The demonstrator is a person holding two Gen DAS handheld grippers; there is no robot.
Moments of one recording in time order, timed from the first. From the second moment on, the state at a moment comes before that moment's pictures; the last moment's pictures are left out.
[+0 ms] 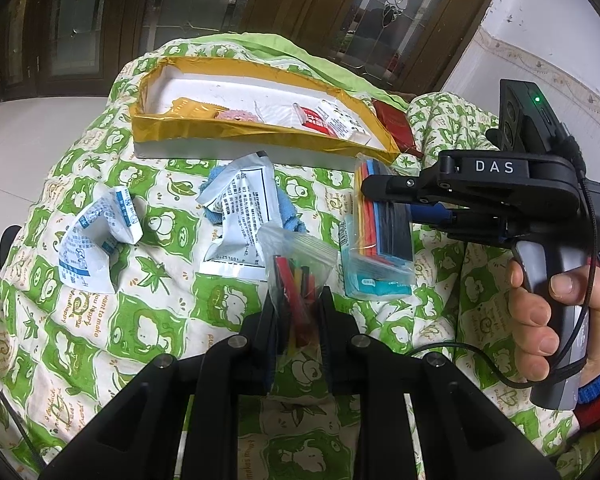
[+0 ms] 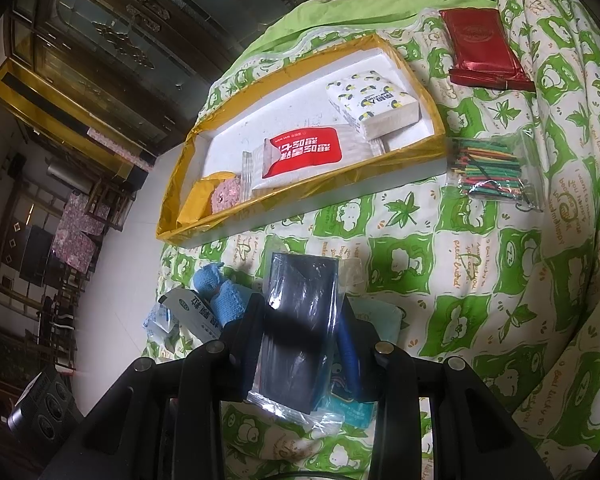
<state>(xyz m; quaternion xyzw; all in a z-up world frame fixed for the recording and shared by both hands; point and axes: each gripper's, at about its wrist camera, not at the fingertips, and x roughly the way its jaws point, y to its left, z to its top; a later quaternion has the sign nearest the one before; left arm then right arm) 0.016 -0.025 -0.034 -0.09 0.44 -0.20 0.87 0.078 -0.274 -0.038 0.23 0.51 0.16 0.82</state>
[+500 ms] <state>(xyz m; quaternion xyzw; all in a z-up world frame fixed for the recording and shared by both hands) 0.017 -0.017 -0.028 -0.10 0.43 -0.20 0.88 0.077 -0.278 -0.034 0.23 0.50 0.15 0.82</state>
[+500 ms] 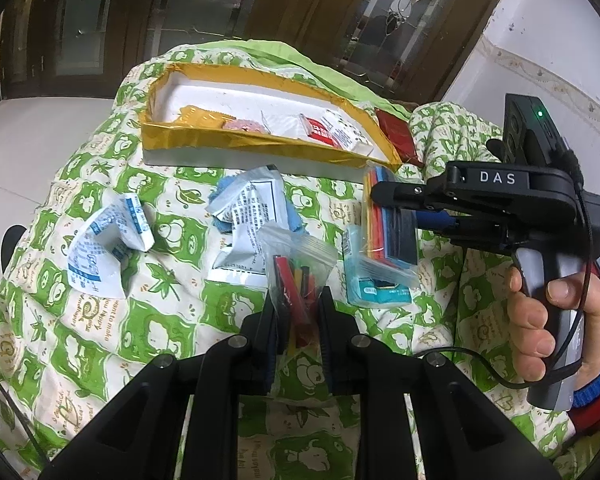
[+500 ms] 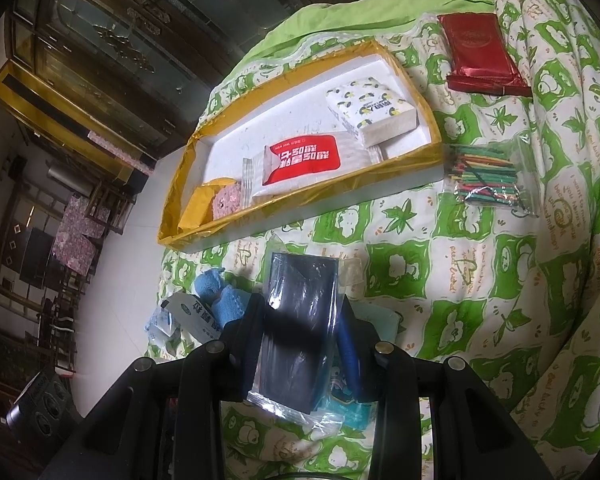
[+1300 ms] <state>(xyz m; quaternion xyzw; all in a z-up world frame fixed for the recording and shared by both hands) 0.027 -0.004 -0.016 -0.11 0.42 -0.18 0.88 0.079 -0.279 -0.027 0.23 0.49 0.16 0.83</state>
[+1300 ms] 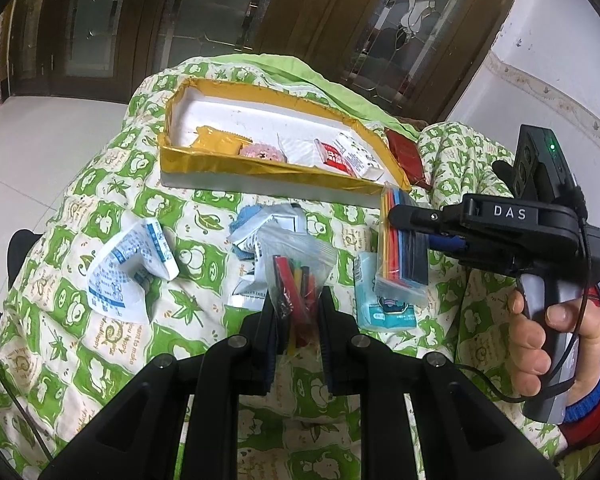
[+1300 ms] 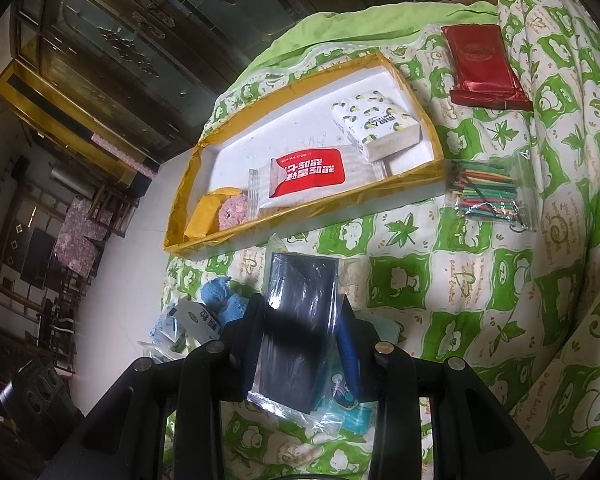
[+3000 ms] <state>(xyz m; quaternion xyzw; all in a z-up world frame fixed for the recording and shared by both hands) 0.170 0.005 0.034 -0.07 0.40 -0.17 0.90 0.204 -0.294 0.024 0.16 0.47 0.13 0.86</state>
